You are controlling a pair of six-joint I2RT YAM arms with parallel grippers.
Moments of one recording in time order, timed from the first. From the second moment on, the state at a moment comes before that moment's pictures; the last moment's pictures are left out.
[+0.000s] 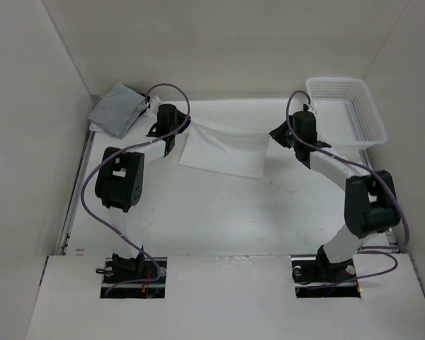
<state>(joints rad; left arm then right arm) -0.26 1.92 1.23 0.35 -0.12 -0.95 0.24 1.58 1.02 0.11 0.02 0.80</state>
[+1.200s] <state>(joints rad) -0.22 1.75 0.65 0.53 -0.02 -0.97 0.39 1.53 0.47 0.46 0.05 0.96</state>
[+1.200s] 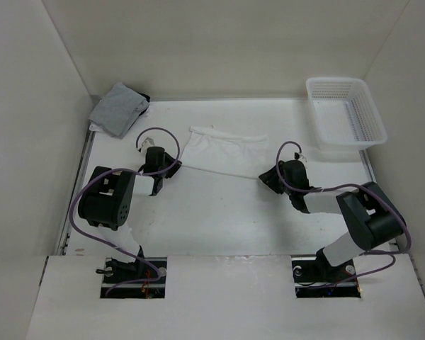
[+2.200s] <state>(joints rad) -0.29 0.71 0.55 0.15 -0.06 -0.92 0.60 0.53 0.47 -0.06 0.21 0.89</state>
